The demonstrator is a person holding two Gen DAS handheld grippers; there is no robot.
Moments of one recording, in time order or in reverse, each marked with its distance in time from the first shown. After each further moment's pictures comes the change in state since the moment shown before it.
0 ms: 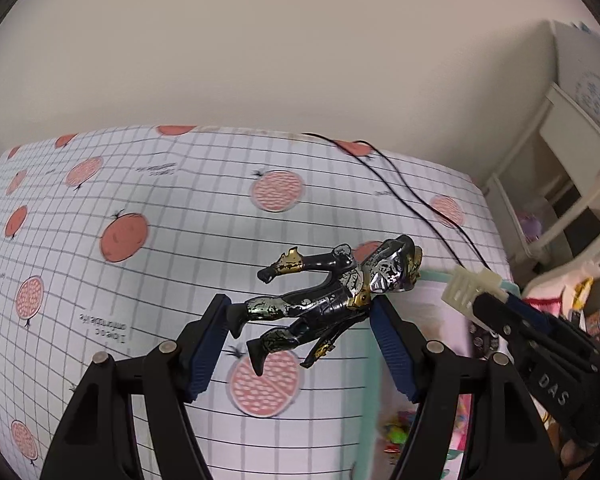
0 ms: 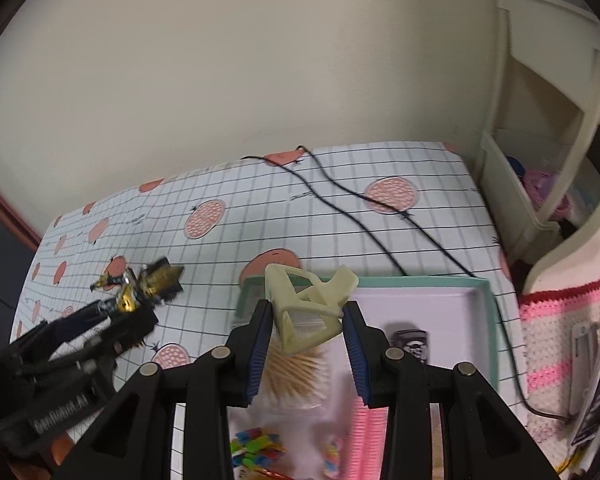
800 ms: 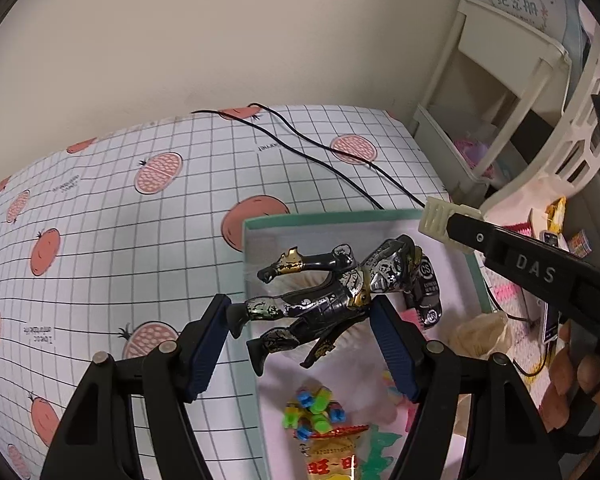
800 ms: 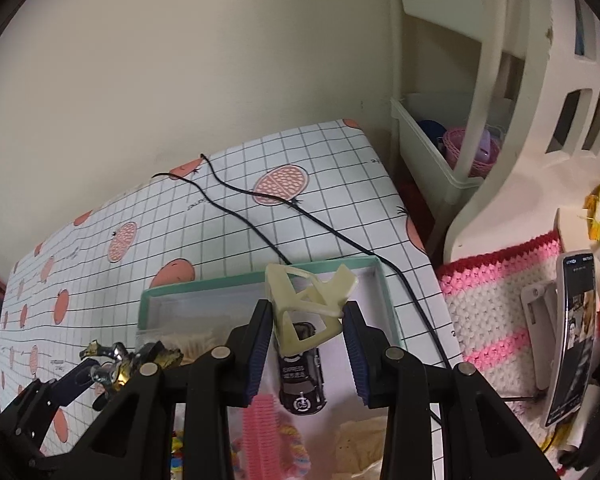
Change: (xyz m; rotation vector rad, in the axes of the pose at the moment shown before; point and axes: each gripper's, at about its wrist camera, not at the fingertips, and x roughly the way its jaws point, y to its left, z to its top) left arm 0.017 -0.098 -0.035 0.212 0.070 -0.098; right arm -0.001 -0.082 -0.010 0.166 0.013 -0.151
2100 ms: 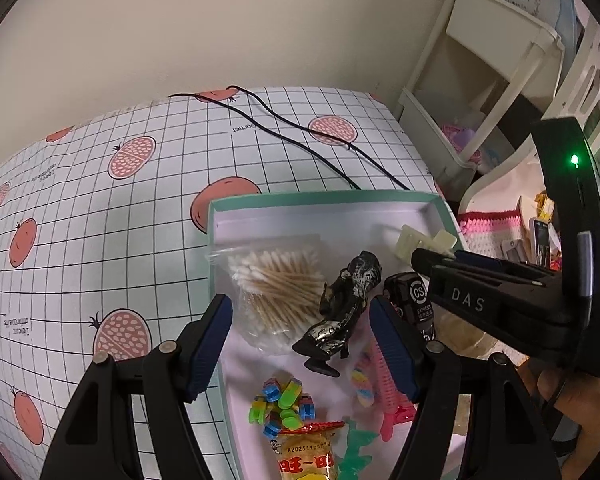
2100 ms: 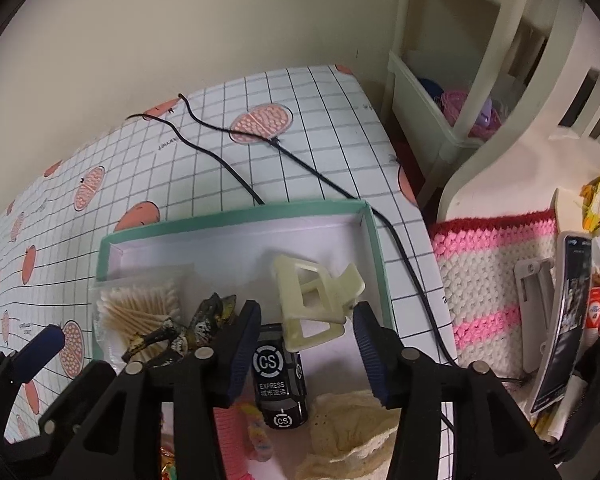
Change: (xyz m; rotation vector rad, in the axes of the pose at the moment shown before) left arm 0.011 -0.010 -0.005 -0.003 0.043 -0.049; right arm 0.024 0.002 -0.009 -0.070 0.165 -0.083
